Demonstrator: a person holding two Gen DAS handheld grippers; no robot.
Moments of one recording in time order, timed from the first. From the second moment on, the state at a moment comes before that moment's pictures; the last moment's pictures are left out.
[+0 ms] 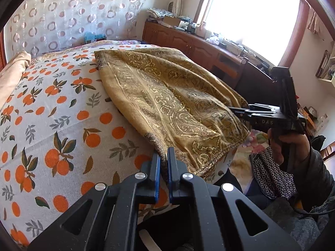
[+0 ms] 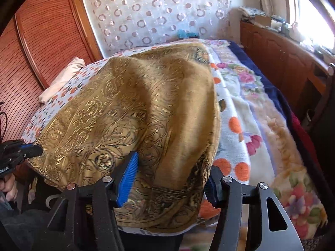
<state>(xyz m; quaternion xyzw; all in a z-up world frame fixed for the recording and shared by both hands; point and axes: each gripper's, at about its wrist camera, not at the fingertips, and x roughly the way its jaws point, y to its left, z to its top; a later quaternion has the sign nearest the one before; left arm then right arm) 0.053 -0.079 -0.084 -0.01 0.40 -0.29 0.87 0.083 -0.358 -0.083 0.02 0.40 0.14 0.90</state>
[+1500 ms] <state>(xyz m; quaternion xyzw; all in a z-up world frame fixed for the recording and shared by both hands) 0.332 -0.055 -0.050 -0.05 0.41 -0.24 0.88 0.316 -0.334 0.009 0.01 0.38 0.17 0.91</state>
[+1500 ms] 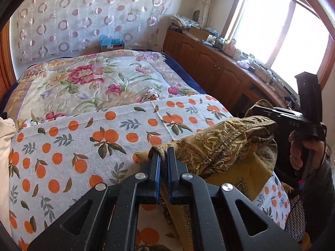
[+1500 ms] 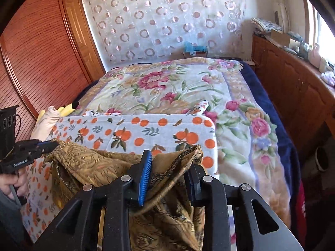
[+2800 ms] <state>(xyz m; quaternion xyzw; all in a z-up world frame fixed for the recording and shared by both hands) 0.323 -0.075 -0.059 0.03 0.41 -0.23 0.88 0.270 -0.299 0.001 -0.10 0.41 0.20 0.88</state>
